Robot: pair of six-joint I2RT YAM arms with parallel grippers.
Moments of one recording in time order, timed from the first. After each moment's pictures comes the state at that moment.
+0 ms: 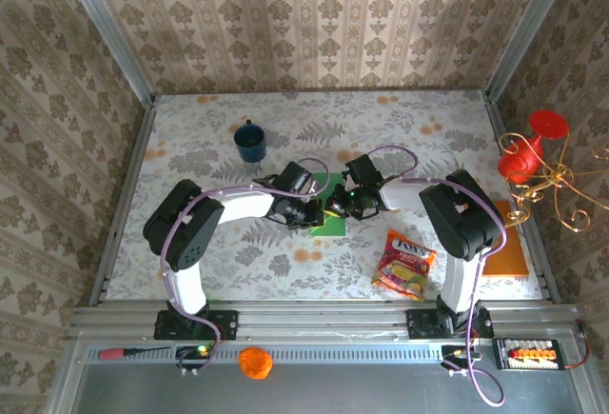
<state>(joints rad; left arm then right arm) -0.75 1.83 1.01 -0.26 0.45 -0.69 0.48 1.88 0.95 -0.09 -0.46 0.89</state>
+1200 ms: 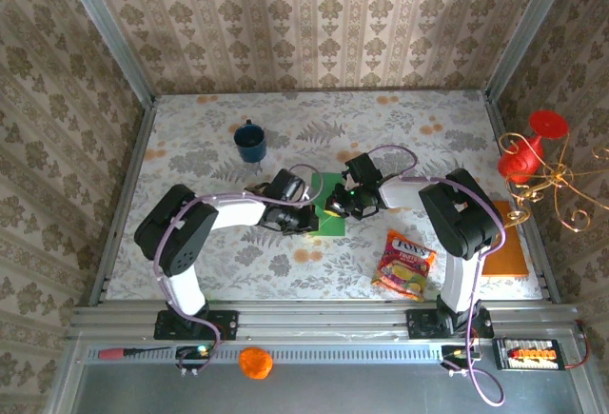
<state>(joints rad) -0.73 1.77 0.86 -0.15 0.48 -0.69 0.48 1.89 0.97 -0.12 -0.47 0.89</state>
